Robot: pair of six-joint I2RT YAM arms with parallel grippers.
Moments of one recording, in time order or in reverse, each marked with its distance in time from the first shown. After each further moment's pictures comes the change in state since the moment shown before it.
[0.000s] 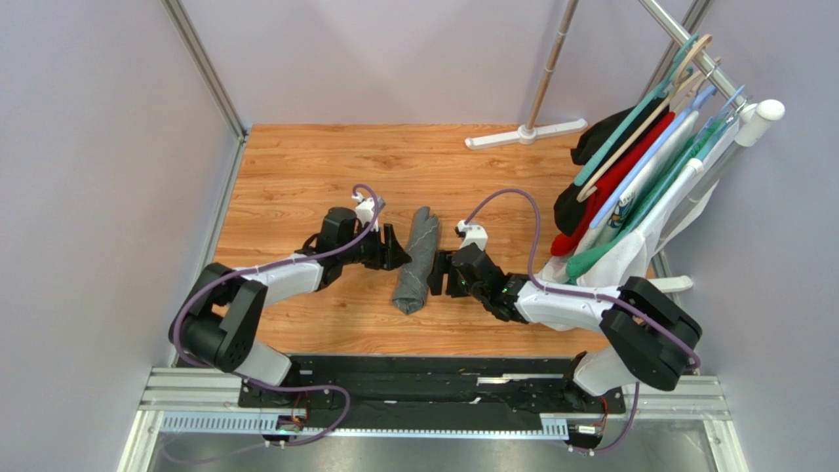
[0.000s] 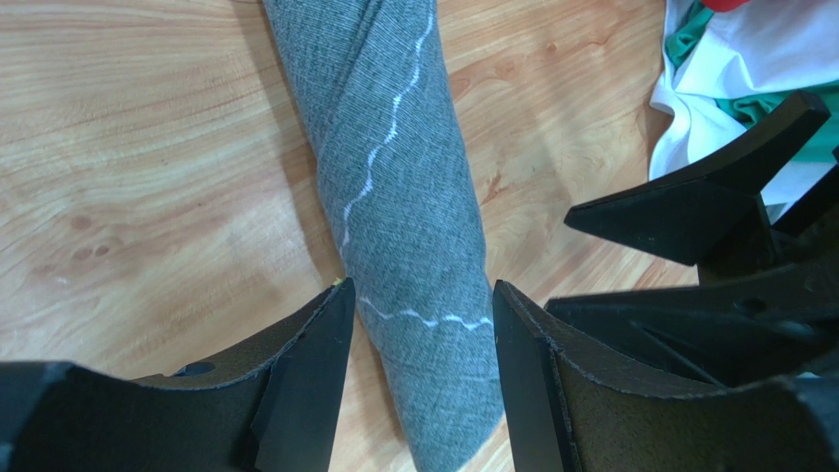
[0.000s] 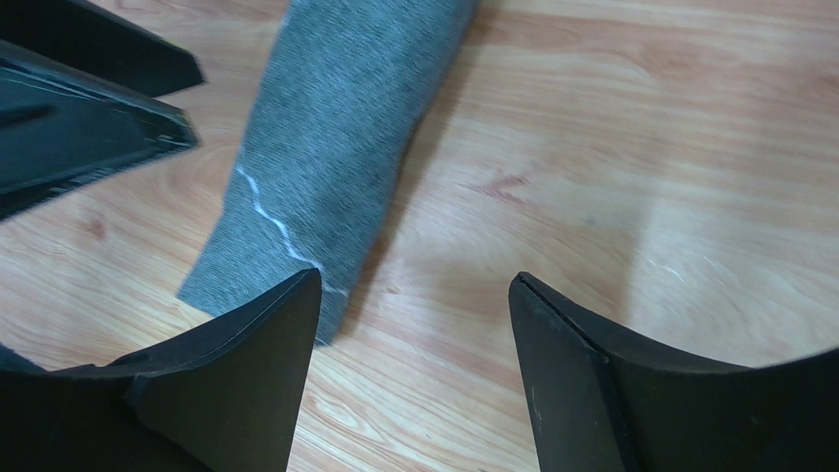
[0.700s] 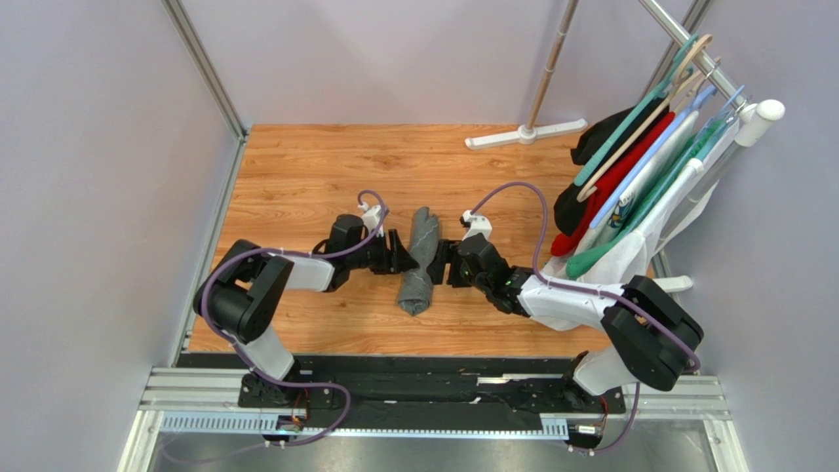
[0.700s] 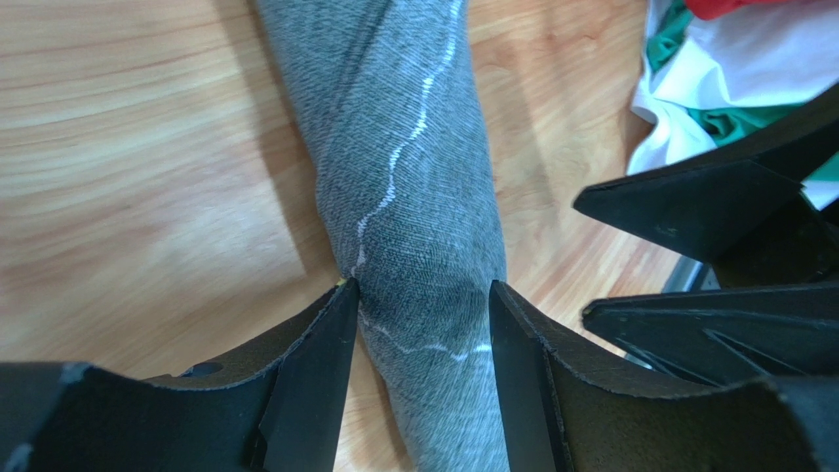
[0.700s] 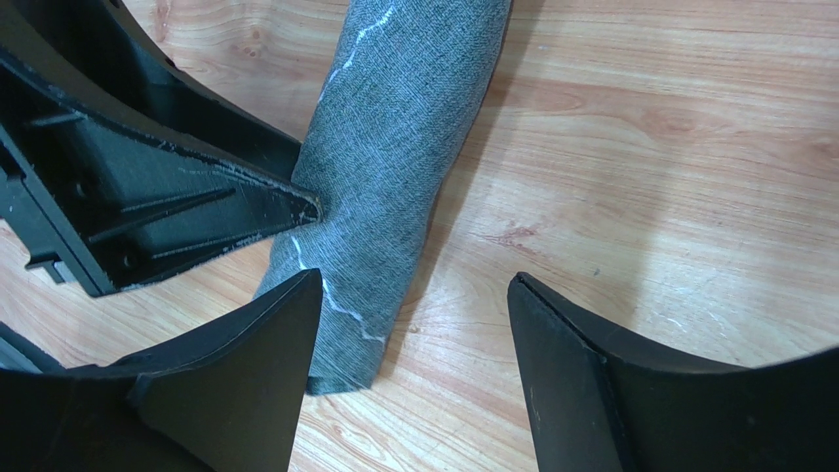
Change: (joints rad) left arm -0.007 0.195 -0.031 0.226 0.080 -0.153; right arm -0.059 0.016 0.041 0.039 -0.061 -0.004
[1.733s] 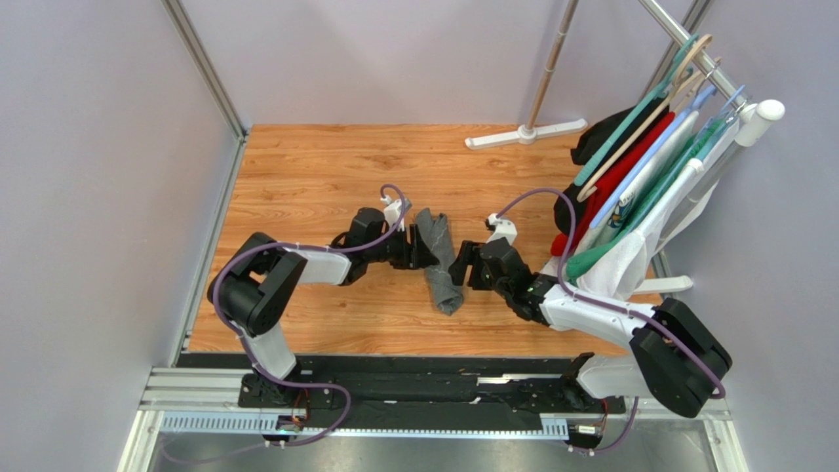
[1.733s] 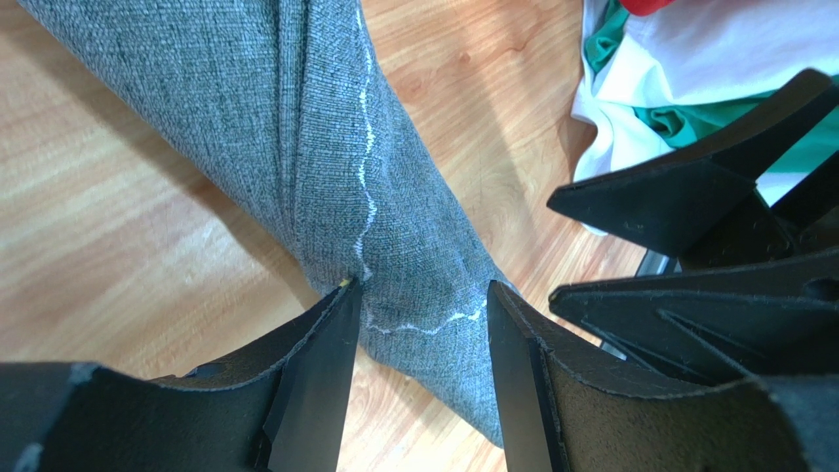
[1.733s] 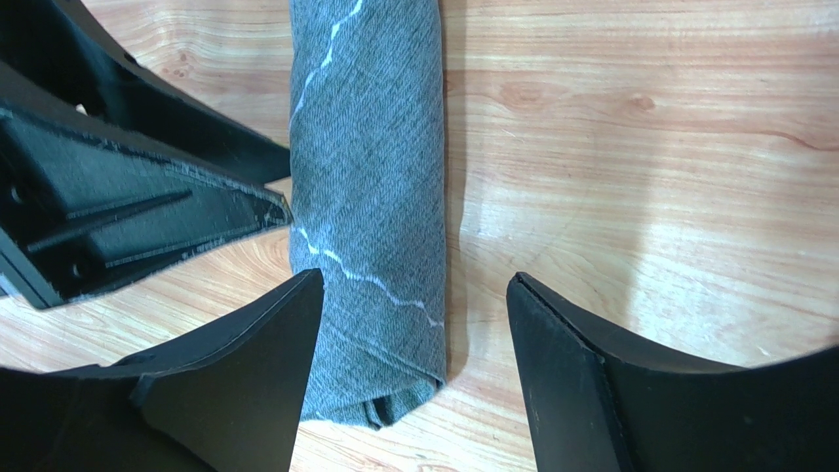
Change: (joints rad) left arm -0.112 0.068 0.121 0.013 -0.010 -0.039; right arm -0.072 -0.166 -0.110 -0.063 0.032 0.000
